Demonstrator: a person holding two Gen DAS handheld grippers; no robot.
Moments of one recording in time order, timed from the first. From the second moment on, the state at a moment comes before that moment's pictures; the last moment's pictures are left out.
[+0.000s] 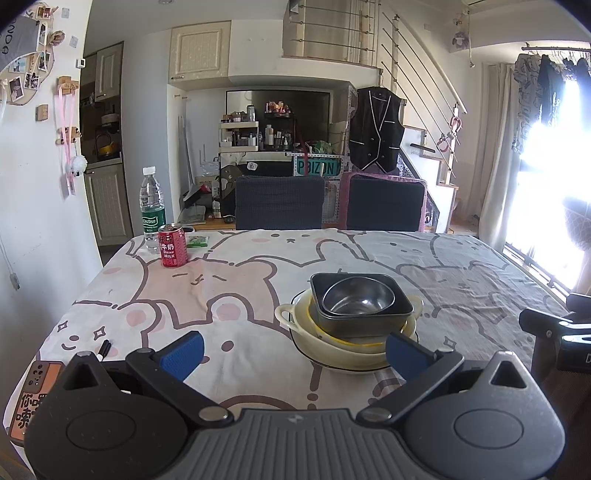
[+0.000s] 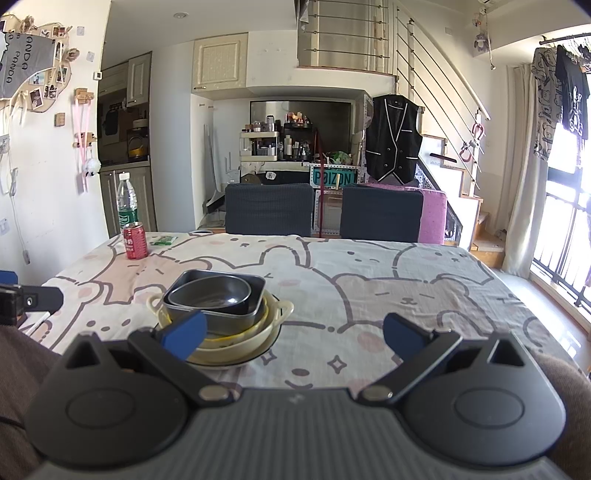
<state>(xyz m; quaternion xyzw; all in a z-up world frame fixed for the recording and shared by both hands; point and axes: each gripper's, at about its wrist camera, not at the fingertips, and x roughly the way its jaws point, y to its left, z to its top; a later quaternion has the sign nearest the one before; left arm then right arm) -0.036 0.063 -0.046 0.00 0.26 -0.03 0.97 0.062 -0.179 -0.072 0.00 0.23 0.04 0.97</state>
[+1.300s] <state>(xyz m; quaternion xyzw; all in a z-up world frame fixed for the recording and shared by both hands) -0.035 0.061 -0.047 0.00 0.26 -0.03 0.97 0.062 -0.179 -0.073 0.00 0.23 0.04 0.97</state>
